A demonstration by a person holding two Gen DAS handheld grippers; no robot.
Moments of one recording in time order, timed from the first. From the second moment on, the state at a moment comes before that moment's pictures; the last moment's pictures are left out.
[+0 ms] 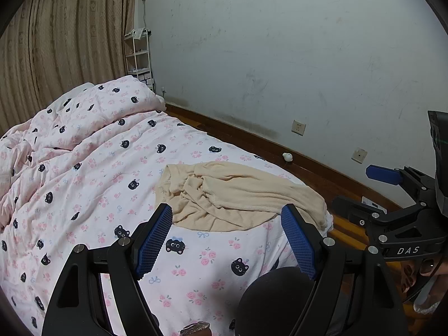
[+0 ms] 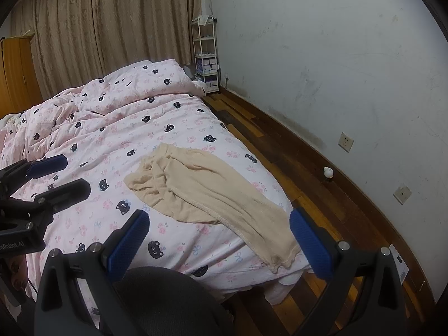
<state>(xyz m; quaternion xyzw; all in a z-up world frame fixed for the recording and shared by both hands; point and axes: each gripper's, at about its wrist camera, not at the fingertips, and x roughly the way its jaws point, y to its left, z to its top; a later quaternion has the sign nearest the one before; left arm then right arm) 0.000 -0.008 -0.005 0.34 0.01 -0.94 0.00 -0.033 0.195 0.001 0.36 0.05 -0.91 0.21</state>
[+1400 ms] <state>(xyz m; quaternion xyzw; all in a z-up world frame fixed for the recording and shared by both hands) -0.009 -0.009 -0.007 0.35 0.01 -0.94 0.00 -0.037 0.193 -0.009 0.37 0.05 -0.90 0.21</state>
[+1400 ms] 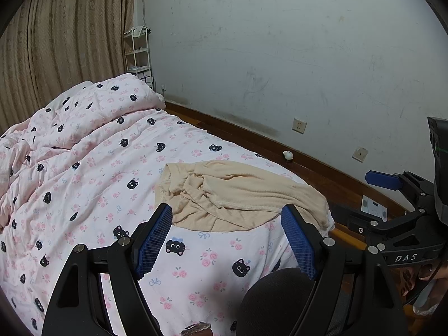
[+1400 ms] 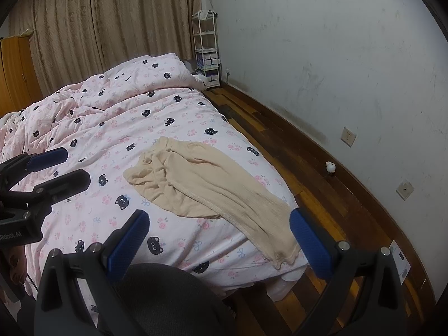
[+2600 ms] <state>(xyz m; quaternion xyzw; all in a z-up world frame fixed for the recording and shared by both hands) -0.015 -0.022 -0.022 0.37 0.02 -0.93 0.01 -0.043 0.190 -0.017 0.38 0.05 -0.90 0.21</state>
